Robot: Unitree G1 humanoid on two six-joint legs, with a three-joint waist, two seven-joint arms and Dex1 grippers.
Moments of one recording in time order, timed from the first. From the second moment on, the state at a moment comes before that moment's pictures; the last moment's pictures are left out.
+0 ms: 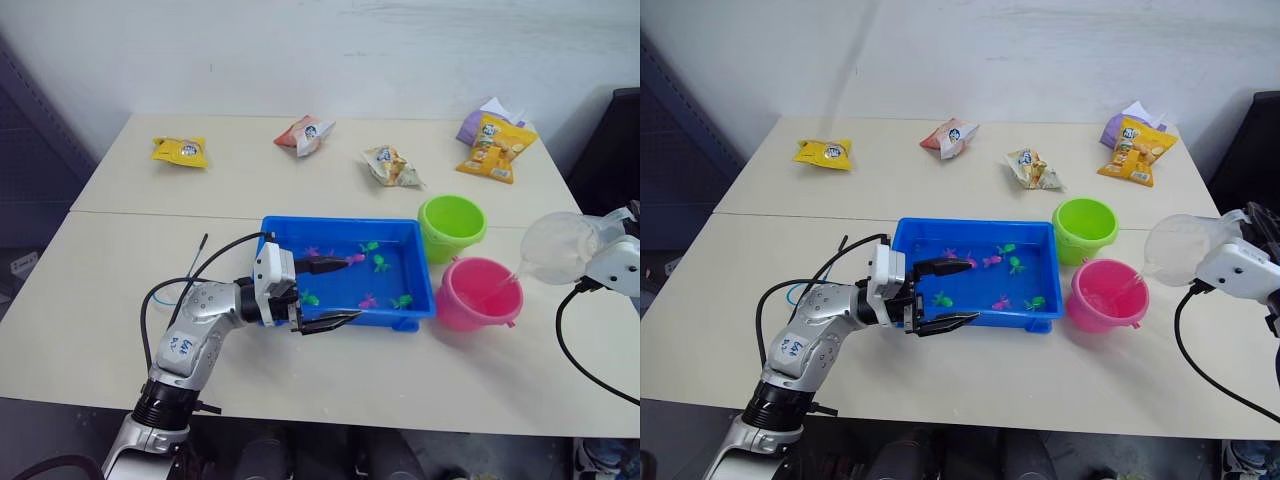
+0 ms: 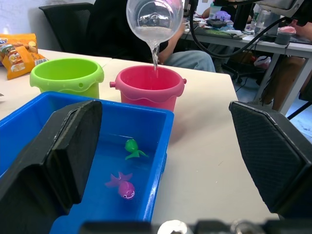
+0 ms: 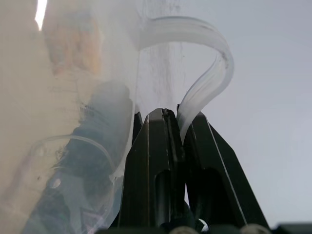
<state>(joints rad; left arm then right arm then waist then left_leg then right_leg) -0.34 0.35 -0.14 -0.15 -0.43 0.23 -0.98 0.09 -0.89 -0.54 -0.12 -0.51 -0.20 0.20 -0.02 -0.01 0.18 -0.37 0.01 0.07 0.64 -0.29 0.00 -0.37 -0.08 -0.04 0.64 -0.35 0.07</state>
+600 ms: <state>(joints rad) -0.34 0.35 -0.14 -0.15 -0.43 0.23 -0.98 0.10 -0.86 -0.51 -0.15 -0.55 -0.17 0.15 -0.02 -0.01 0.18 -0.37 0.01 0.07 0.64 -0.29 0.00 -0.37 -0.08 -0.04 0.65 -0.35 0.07</state>
